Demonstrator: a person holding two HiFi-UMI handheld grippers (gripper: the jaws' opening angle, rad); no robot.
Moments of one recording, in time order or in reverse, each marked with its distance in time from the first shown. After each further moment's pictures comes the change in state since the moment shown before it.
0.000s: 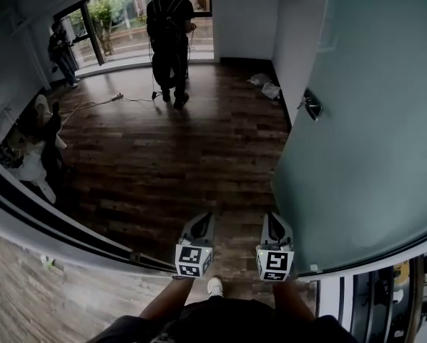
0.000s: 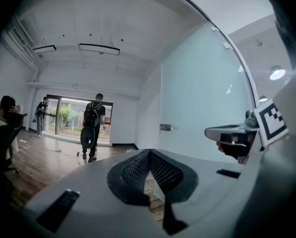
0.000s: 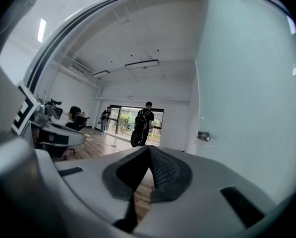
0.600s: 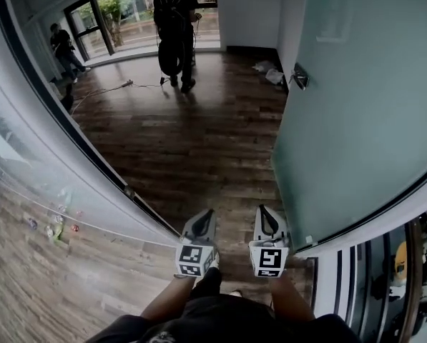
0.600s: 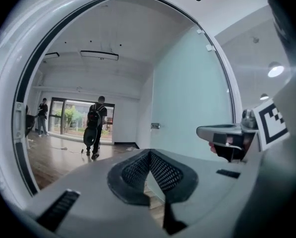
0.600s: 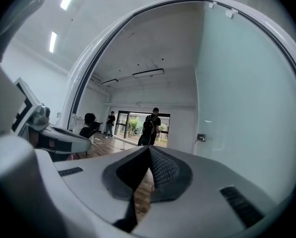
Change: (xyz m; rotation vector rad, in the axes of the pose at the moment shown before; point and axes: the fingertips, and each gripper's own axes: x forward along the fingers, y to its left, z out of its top) left arm -0.152 -0.168 -0.049 0.013 -0.001 0.050; right arm -0.206 0.001 -0.023 0.022 -0.080 0.096
